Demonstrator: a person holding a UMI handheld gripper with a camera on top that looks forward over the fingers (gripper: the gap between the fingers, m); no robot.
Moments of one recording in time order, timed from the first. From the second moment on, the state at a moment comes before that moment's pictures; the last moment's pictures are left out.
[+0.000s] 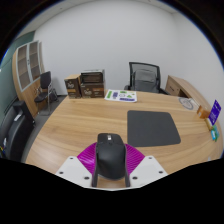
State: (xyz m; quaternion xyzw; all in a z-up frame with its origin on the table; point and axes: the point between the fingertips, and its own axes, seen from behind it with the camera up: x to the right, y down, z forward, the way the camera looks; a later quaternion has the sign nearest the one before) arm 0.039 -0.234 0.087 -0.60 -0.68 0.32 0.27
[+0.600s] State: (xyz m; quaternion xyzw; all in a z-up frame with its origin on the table) arm -0.130 -0.071 0.116 -0.65 -0.60 0.31 0.35
